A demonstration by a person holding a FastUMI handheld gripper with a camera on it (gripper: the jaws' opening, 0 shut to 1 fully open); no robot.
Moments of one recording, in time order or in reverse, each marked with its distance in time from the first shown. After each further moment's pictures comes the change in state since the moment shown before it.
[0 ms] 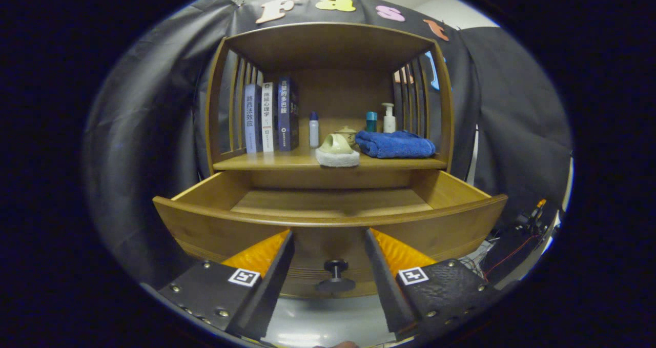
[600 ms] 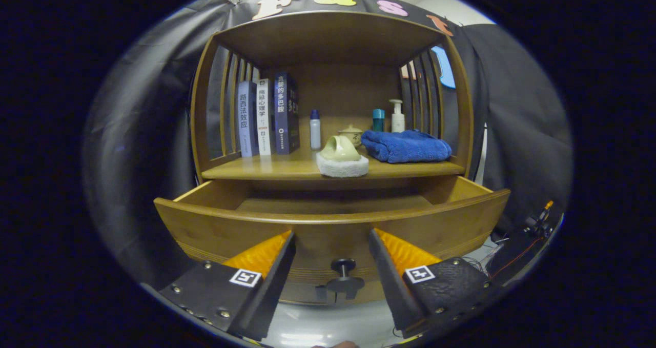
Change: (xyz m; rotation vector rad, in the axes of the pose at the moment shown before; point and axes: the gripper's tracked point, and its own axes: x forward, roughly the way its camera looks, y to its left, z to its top) arm 0.068 0.008 0.016 0.004 0.025 0.023
